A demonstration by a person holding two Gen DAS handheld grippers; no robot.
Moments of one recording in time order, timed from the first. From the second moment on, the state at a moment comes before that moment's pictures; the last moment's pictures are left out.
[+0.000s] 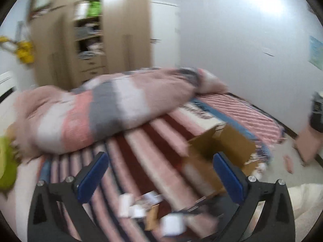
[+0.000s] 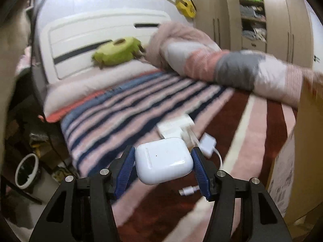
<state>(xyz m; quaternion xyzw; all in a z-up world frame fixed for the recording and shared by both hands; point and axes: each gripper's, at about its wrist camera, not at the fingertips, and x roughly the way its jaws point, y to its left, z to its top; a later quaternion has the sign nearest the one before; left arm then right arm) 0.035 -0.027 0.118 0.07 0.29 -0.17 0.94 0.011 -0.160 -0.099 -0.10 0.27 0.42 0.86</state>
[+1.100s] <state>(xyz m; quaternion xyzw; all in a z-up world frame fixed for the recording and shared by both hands) 0.055 -0.008 -0.170 0.02 0.46 -0.14 0.87 0.061 -0.302 0.016 -0.07 0.28 0.19 0.94</state>
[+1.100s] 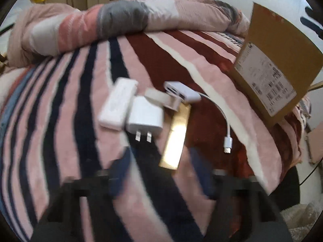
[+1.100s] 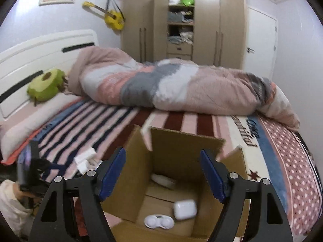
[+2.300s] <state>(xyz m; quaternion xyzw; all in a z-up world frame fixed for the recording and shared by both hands) 0.016 0.088 -0.087 0.00 0.39 -0.08 0.92 0.030 -0.145 -0.025 -0.10 0.29 0.38 0.87</state>
